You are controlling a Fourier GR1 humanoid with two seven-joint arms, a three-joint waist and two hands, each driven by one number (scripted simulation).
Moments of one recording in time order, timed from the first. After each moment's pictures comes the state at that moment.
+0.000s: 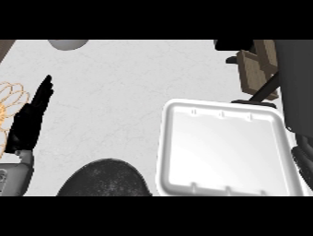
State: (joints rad) left arm -0.18 0.32 0.01 -1.43 -0.11 0.11 0.07; right arm -1.50 -0.19 -0.04 -1.27 0.85 0.28 1.00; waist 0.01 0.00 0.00
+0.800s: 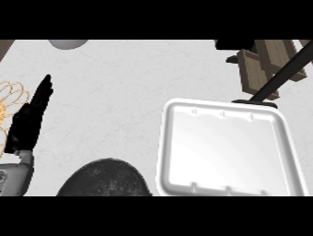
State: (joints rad) left arm -0.17 0.31 0.02 -1.45 -0.12 0.11 0.07; right arm -1.51 -0.47 0.04 -0.89 1.03 0.33 0.71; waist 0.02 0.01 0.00
